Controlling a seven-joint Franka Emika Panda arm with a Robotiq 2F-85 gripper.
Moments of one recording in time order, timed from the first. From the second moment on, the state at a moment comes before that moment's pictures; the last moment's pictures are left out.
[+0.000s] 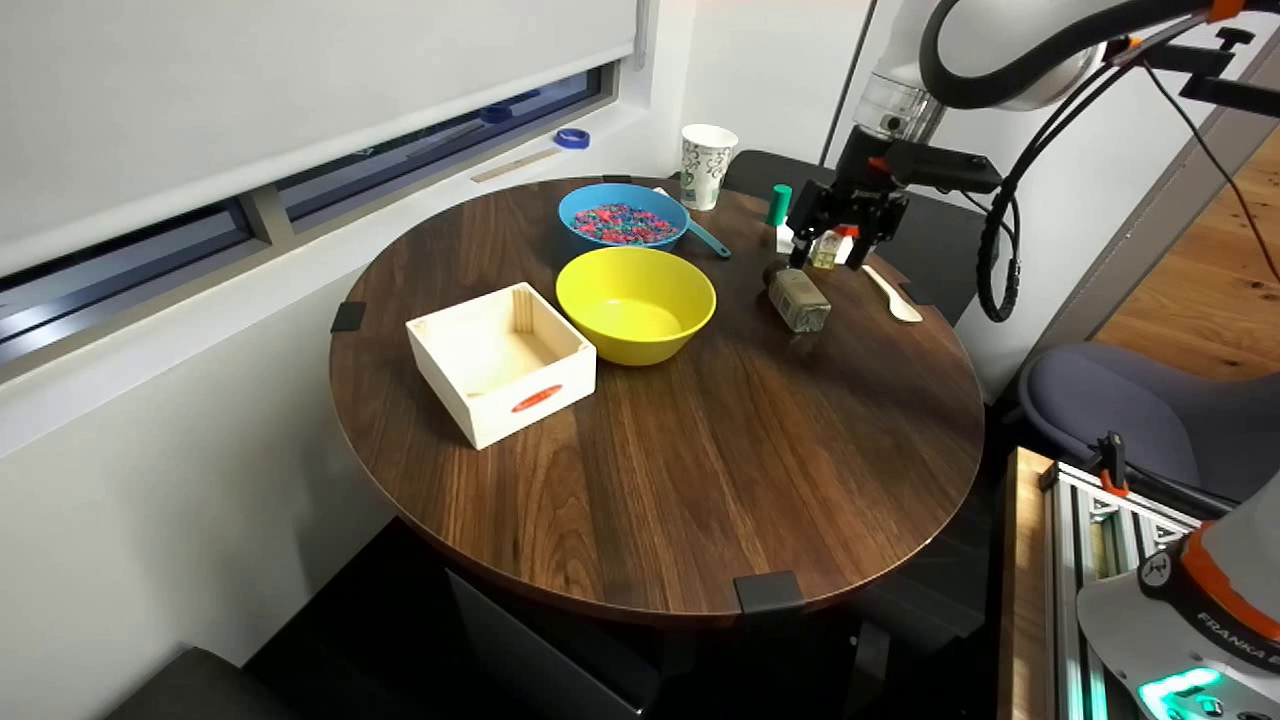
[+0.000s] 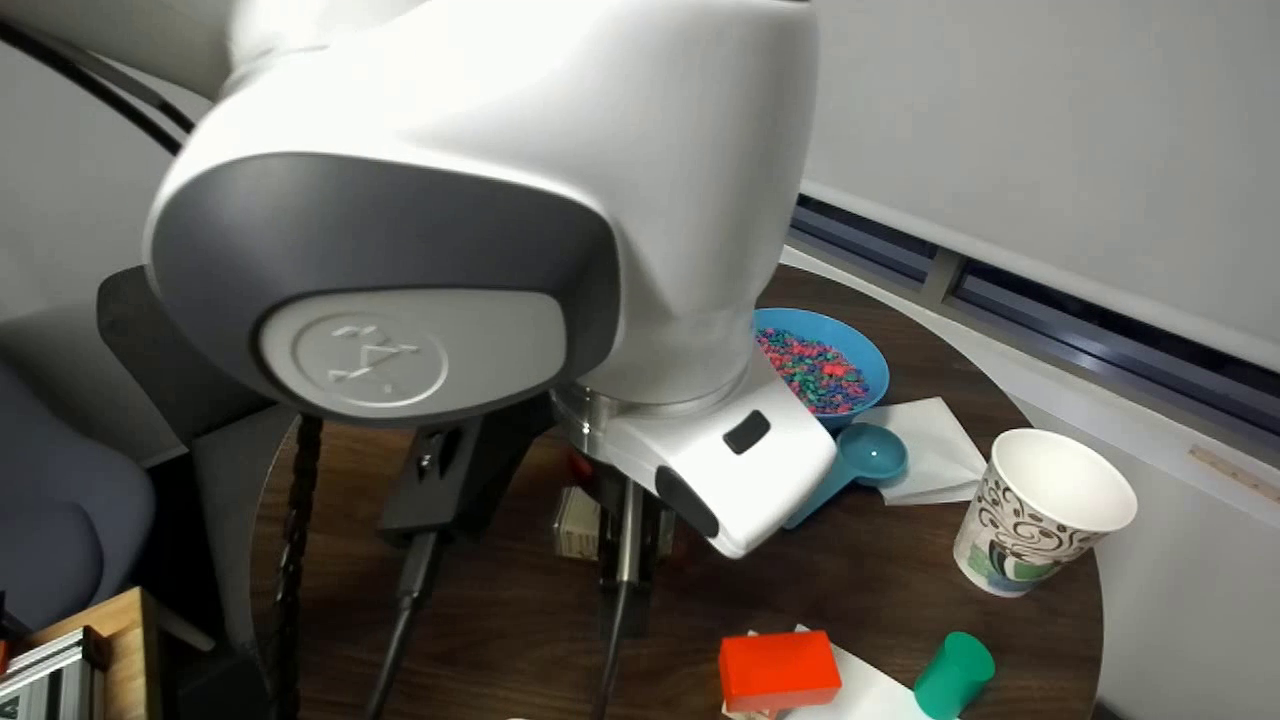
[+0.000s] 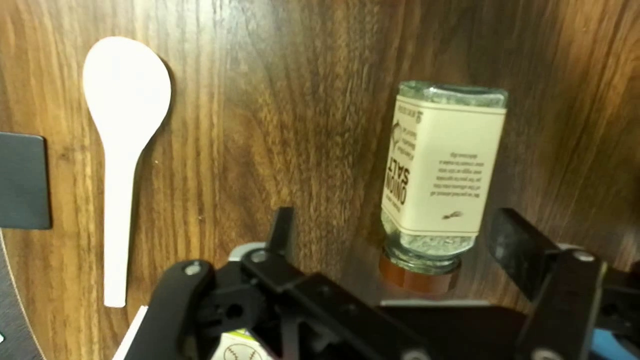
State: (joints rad) arm -0.13 -0.13 -0.15 -2.29 0.15 2.20 0.31
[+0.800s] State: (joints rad) arm -0.16 0.07 -0.16 -2.07 0.23 1.99 0.29
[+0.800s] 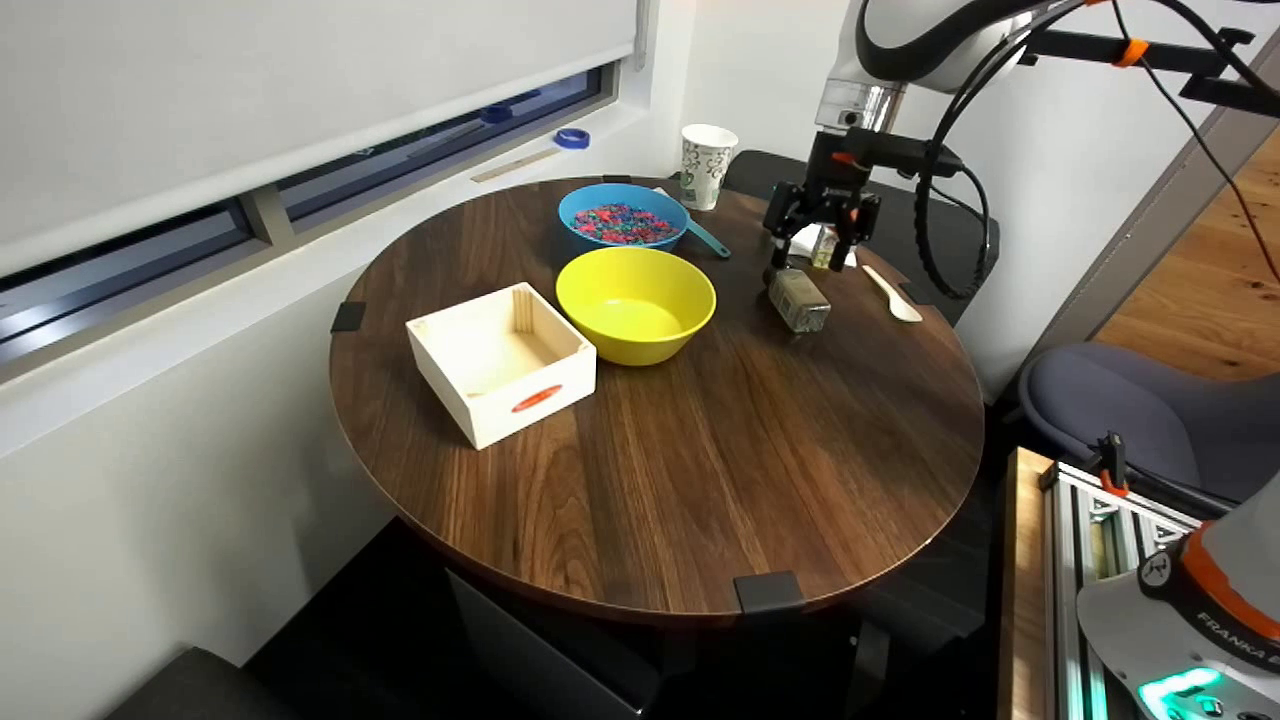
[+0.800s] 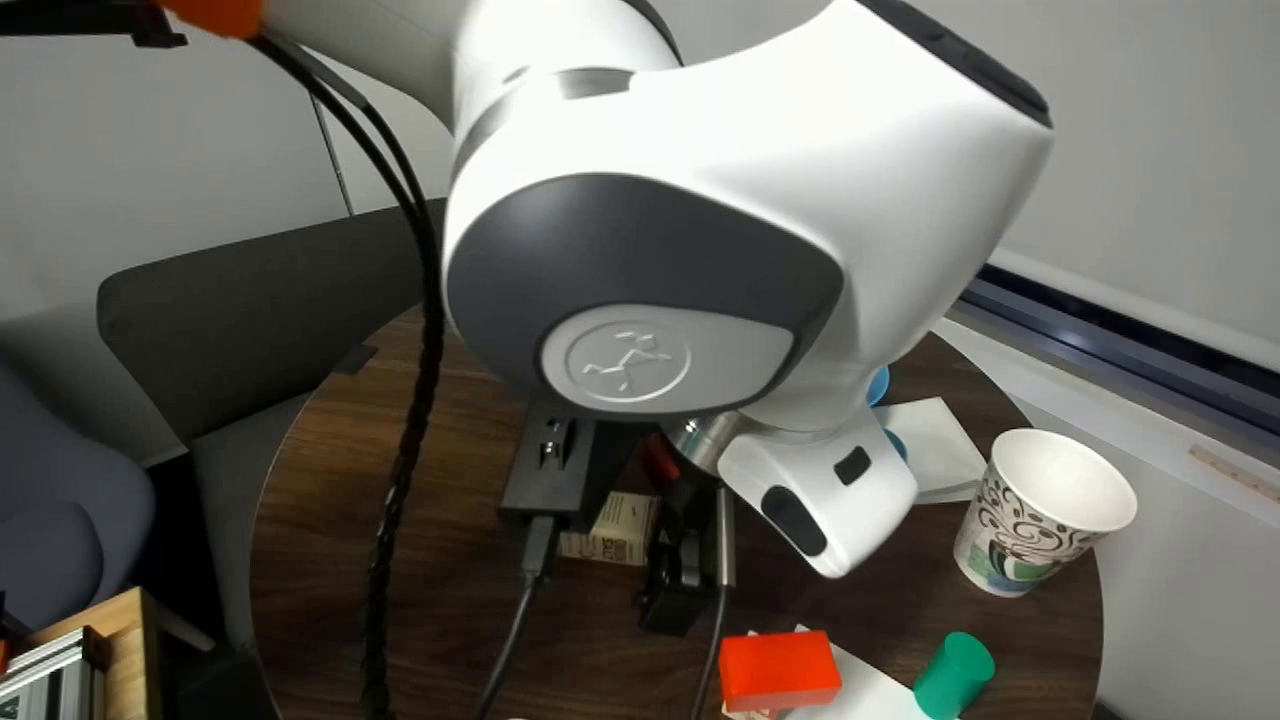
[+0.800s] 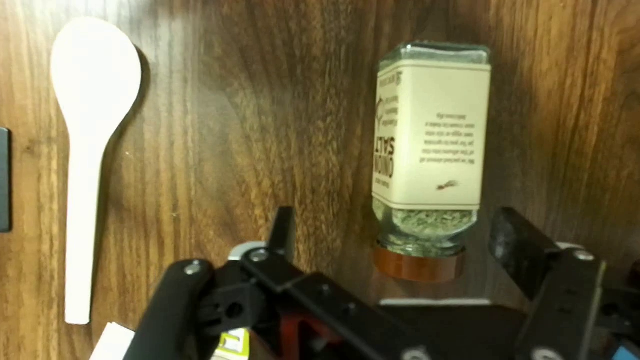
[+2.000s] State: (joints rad) arm -0.18 0.26 -0.16 -1.87 0.33 1.78 0.25
